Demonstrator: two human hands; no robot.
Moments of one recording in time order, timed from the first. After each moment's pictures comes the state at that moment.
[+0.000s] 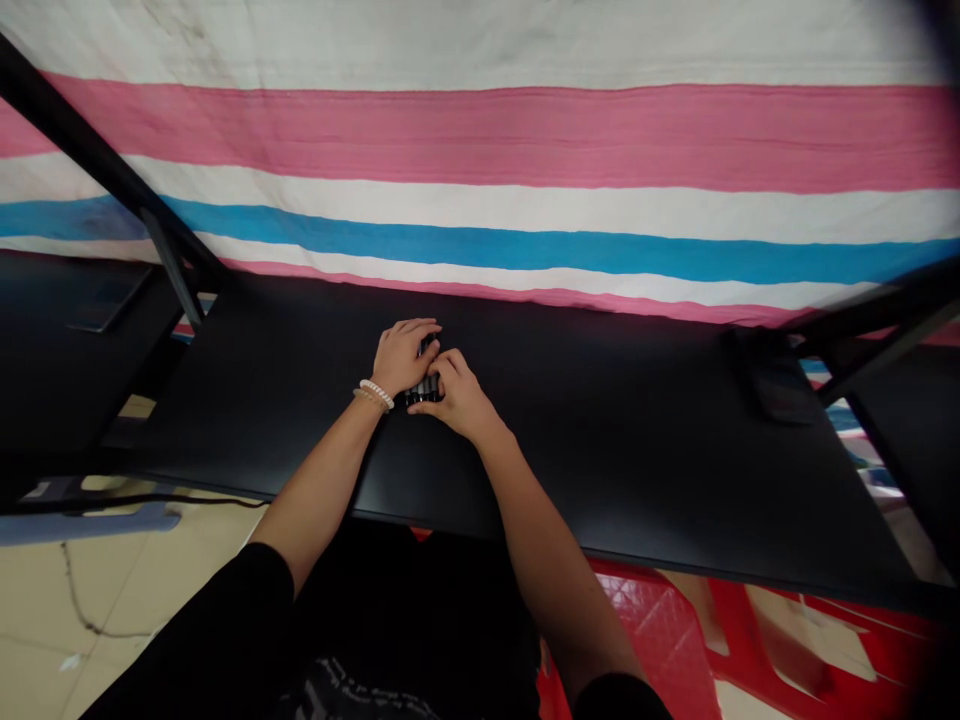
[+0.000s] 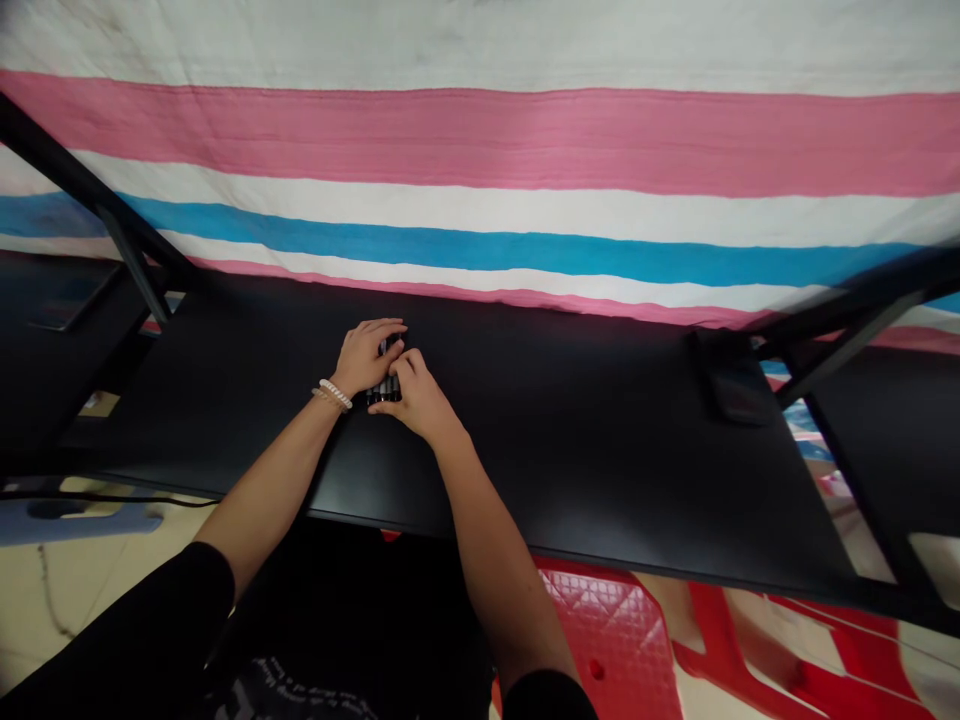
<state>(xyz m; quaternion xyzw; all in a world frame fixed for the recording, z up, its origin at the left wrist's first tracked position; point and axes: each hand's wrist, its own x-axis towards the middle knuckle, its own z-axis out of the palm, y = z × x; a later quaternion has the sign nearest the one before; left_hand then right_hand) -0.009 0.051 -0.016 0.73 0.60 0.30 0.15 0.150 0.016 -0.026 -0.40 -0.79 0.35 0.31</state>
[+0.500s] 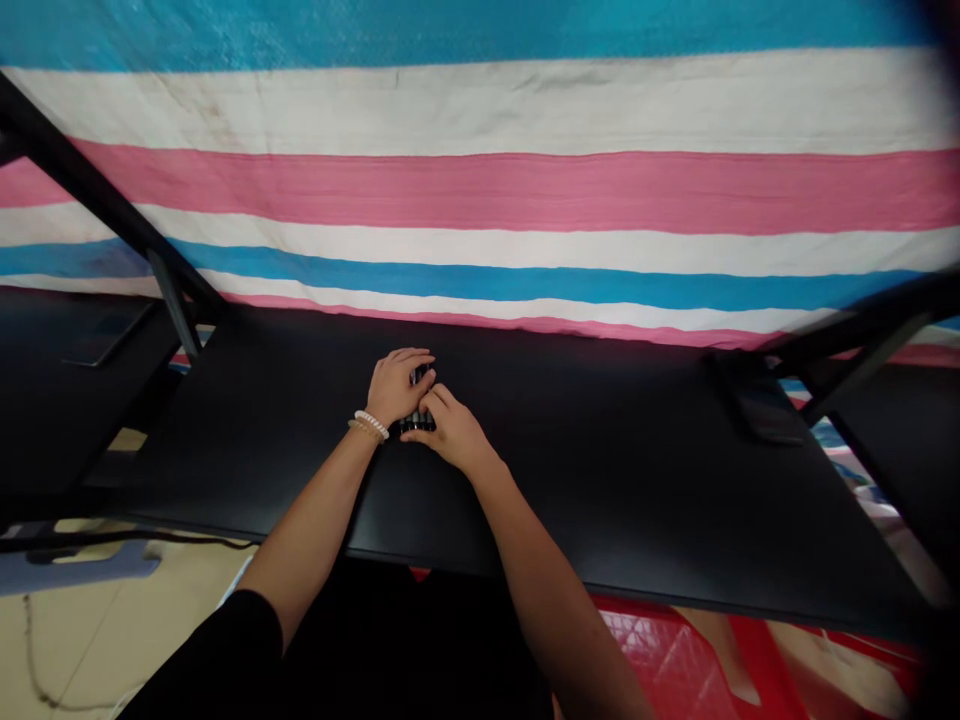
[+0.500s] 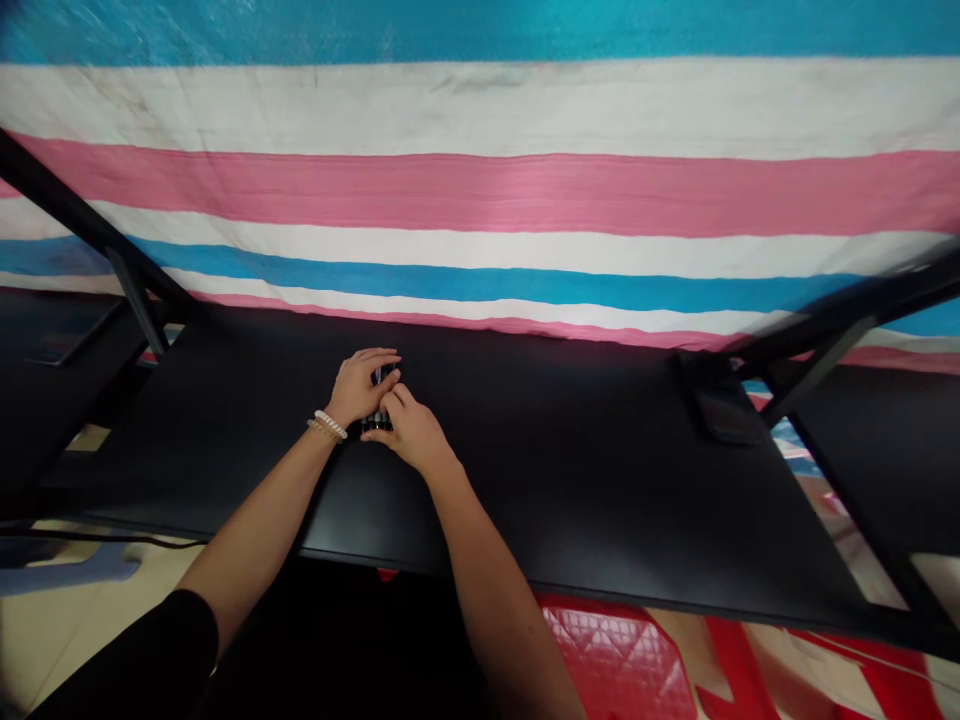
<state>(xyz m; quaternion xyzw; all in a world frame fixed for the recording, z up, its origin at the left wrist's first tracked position) -0.009 0.051 -0.019 0.73 0.59 0.32 0.15 0.149 0.013 -0.026 -0.42 -0.83 0.26 0.26</state>
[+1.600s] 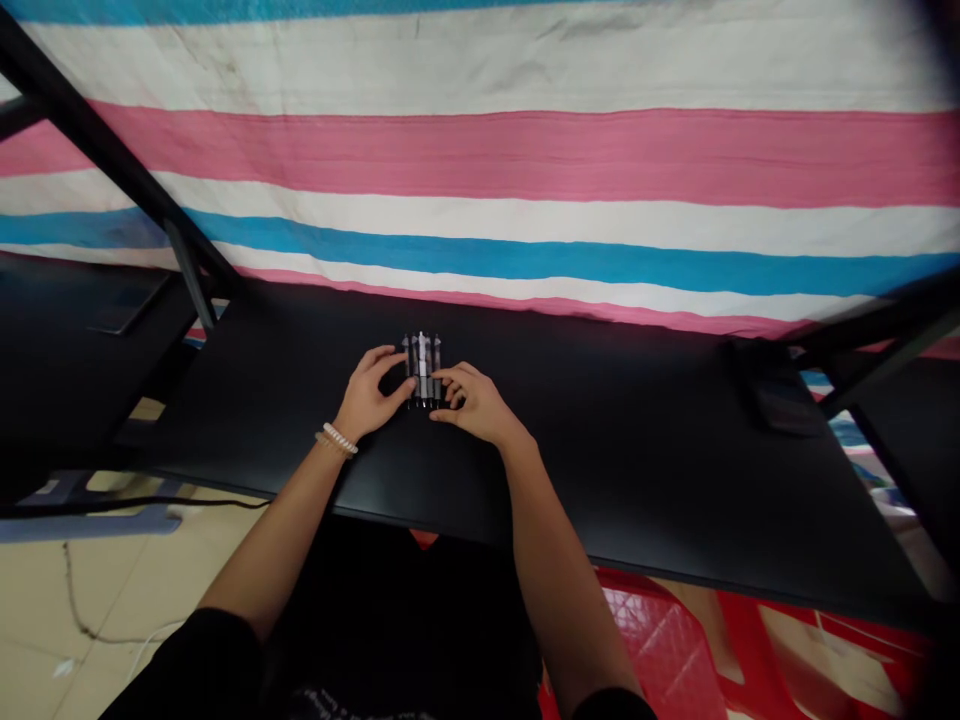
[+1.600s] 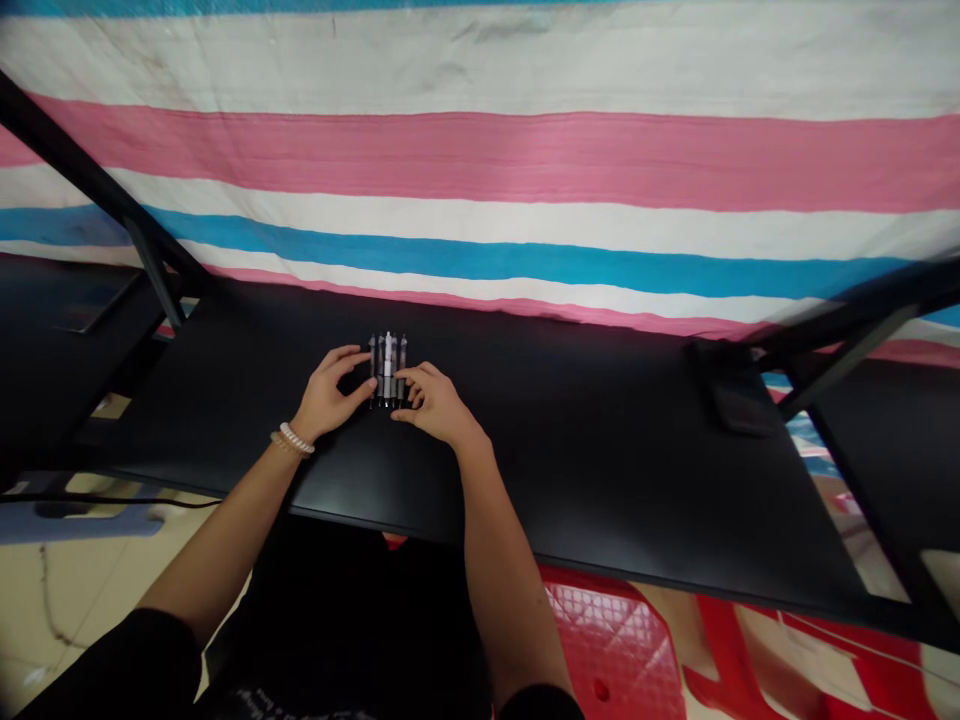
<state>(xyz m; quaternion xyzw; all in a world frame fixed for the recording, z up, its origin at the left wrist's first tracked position) -0.050 -0.016 -0.020 0.70 0.57 0.40 0.15 0.177 0.018 -0.025 -0.36 -0.74 0.47 0.31</state>
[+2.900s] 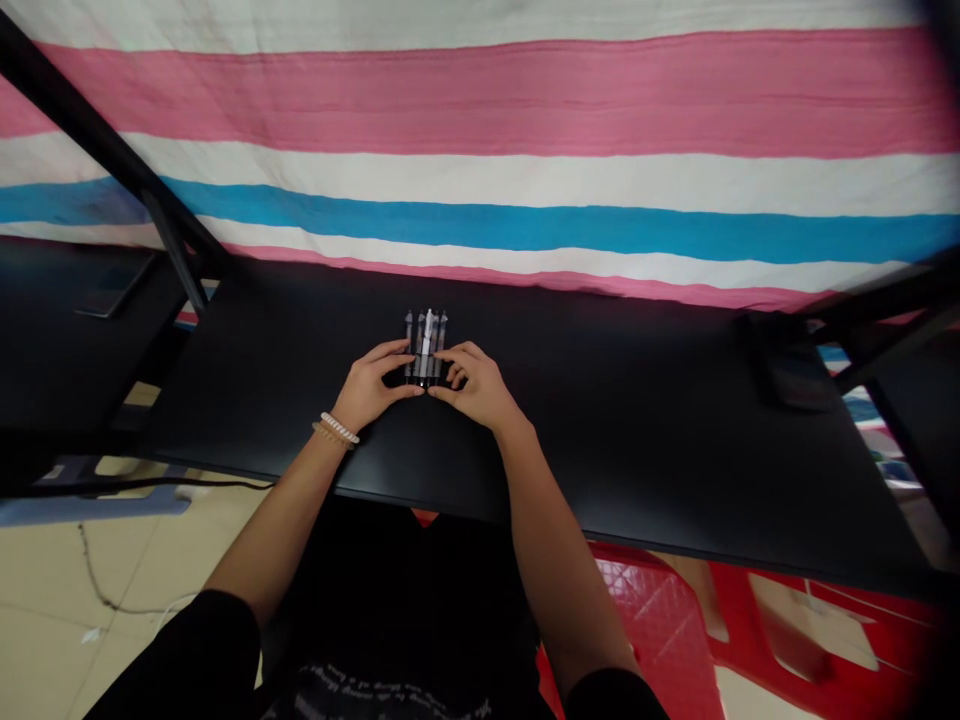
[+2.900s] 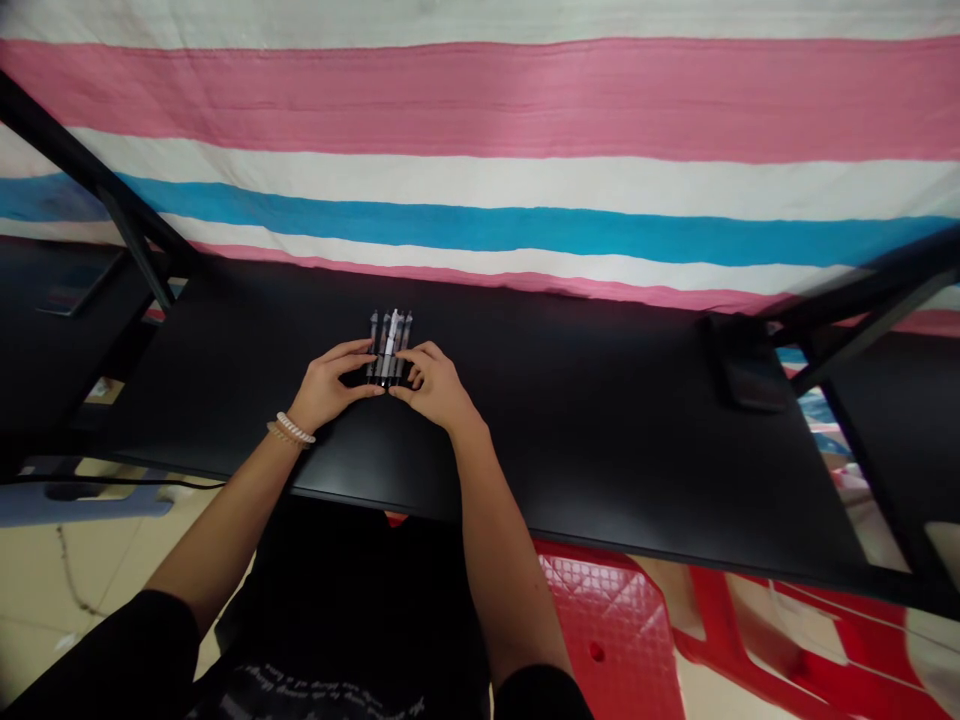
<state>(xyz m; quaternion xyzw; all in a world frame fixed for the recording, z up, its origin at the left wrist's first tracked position) -0.055 -0.026 -0.027 0.74 0.51 0.39 0.20 0.171 0.012 -0.036 -0.38 -0.75 0.41 0.37</state>
